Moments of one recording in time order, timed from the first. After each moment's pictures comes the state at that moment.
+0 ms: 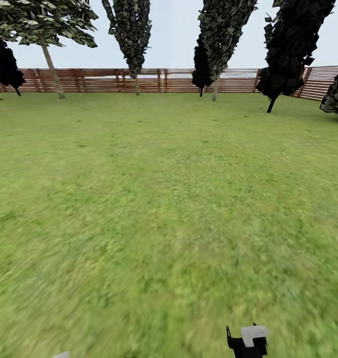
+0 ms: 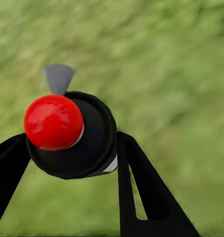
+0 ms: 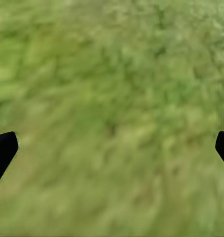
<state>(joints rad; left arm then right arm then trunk) -0.33 0.16 0.11 -0.07 0.23 -0.45 0.09 -0.39 0.00 -0.41 -0.11 0.65 -0.63 -0.24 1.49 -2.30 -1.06</state>
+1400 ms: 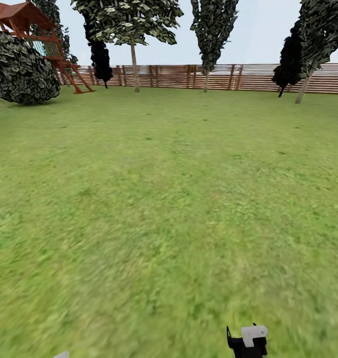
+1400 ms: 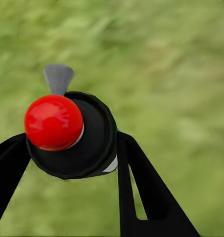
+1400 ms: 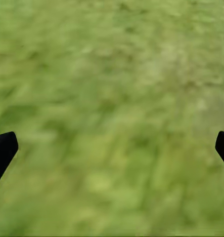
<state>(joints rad) -0.33 0.16 0.11 -0.07 0.23 -0.45 0.09 -0.39 0.00 -0.41 -0.11 0.65 -0.63 -0.24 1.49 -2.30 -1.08</state>
